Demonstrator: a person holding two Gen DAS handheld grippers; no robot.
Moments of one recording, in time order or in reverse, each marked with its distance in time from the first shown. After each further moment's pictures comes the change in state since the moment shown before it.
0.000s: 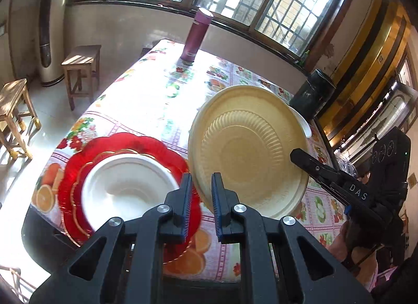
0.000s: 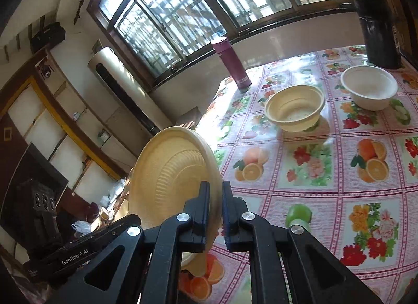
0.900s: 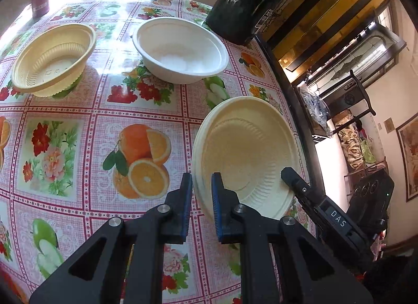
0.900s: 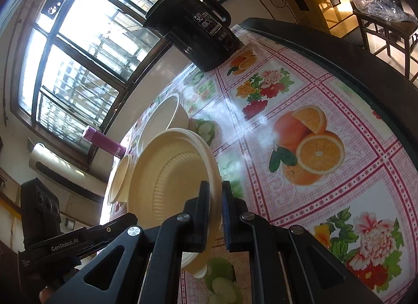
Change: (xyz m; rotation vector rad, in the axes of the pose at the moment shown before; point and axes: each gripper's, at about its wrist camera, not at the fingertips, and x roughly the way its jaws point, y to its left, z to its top) left arm 0.212 -0.295 -0.003 0.188 0.390 -0.228; right arm -0.129 -0.343 0.007 0.492 -0.174 -0.262
